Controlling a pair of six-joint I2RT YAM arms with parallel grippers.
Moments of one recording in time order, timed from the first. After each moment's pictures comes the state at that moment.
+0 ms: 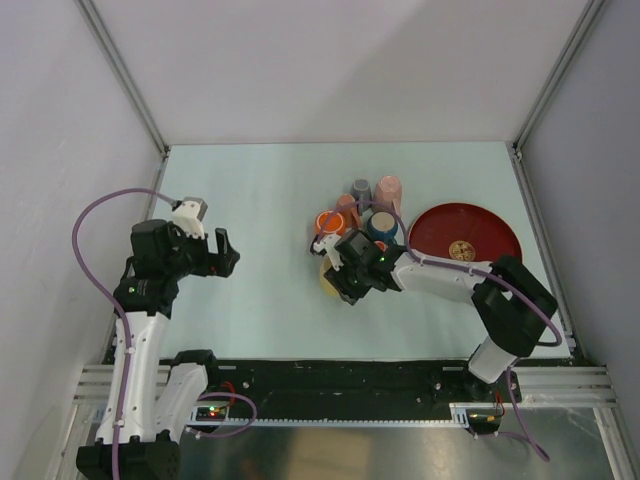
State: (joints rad) left arm 0.07 0.76 0.85 -0.70 0.37 0.06; right arm 0.88 1.63 1.00 -0.36 -0.06 -0.01
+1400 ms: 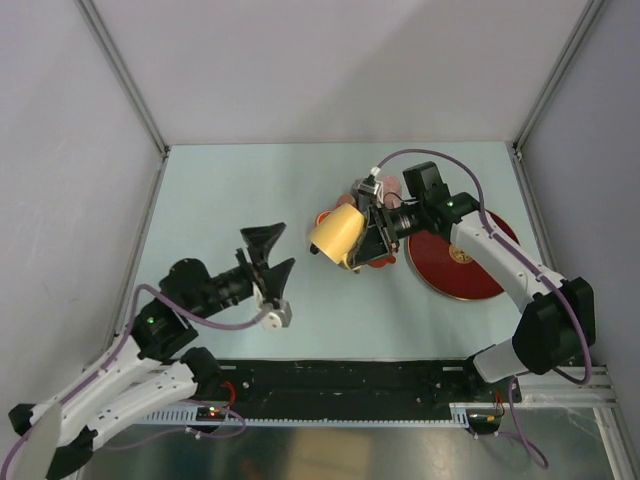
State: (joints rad) left arm -0.80 0.58 0.79 -0.28 0.21 1.17; right arm 0.45 1.46 1.26 -0.66 -1.26 0.31
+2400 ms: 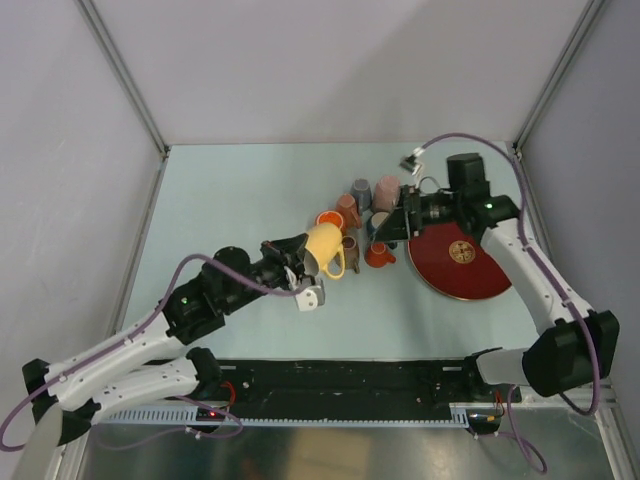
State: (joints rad) left arm -0.97 0.77 0.73 -0.05 -0.03 1.15; right arm 0.34 1.35 1.22 -0.56 -1.19 0.35
